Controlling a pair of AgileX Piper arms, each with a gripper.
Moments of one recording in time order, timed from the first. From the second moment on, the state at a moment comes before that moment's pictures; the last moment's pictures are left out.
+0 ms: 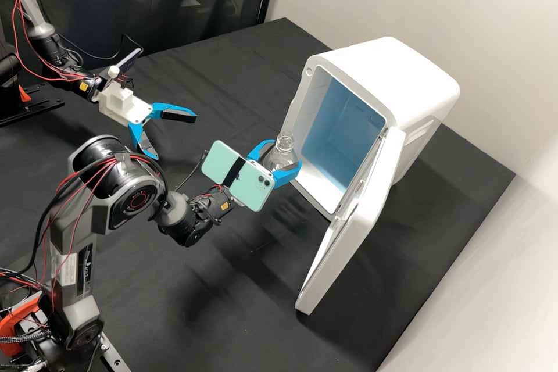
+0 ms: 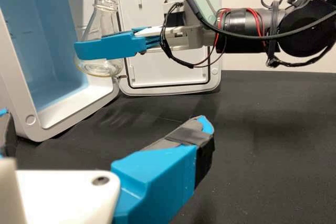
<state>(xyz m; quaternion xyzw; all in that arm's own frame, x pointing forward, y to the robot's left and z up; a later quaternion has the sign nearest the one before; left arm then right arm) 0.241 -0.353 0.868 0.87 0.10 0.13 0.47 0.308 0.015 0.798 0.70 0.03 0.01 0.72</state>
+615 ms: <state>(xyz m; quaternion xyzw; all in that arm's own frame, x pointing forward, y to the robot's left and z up) 0.241 -0.353 0.868 0.87 0.10 0.13 0.47 0.318 0.001 0.745 0.67 0.05 -0.06 0.74</state>
